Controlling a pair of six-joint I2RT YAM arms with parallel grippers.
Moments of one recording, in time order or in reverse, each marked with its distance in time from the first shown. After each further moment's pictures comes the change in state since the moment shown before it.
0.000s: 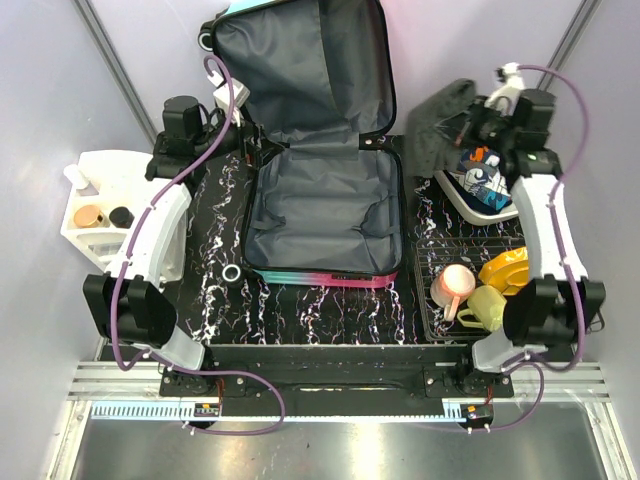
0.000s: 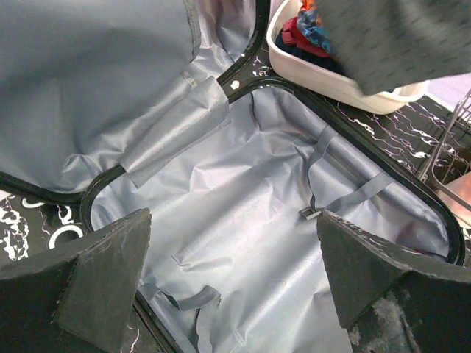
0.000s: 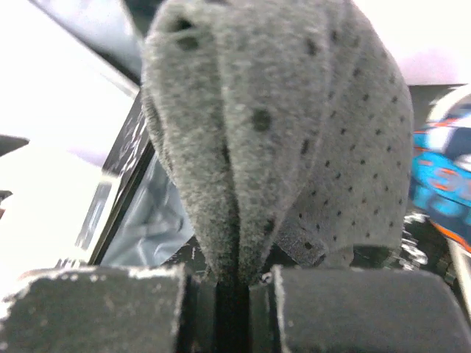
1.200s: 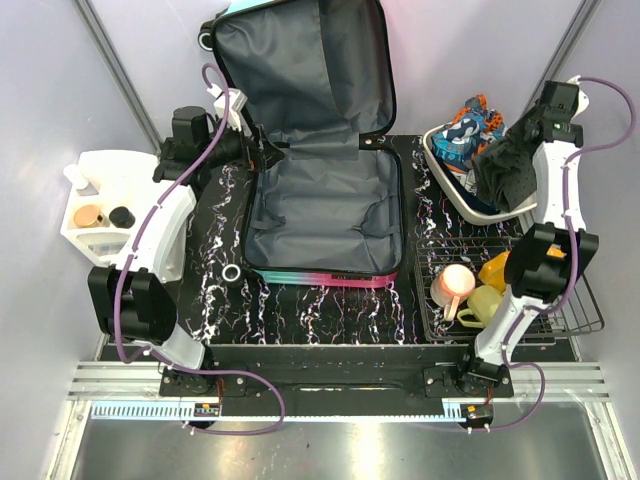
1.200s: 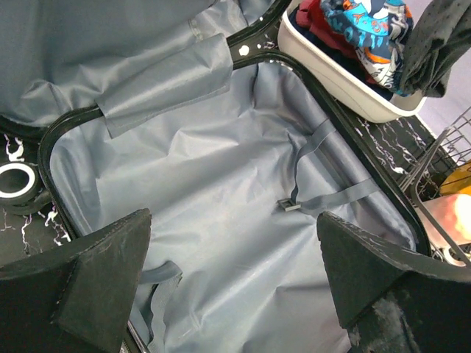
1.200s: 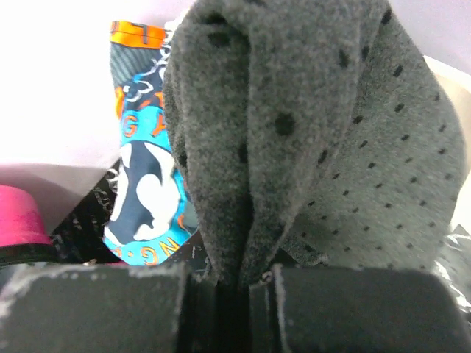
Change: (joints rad) left arm -0.001 0.020 -0.075 0.009 -0.073 -0.203; right arm -0.222 0.289 0.333 -0.368 0.739 0.189
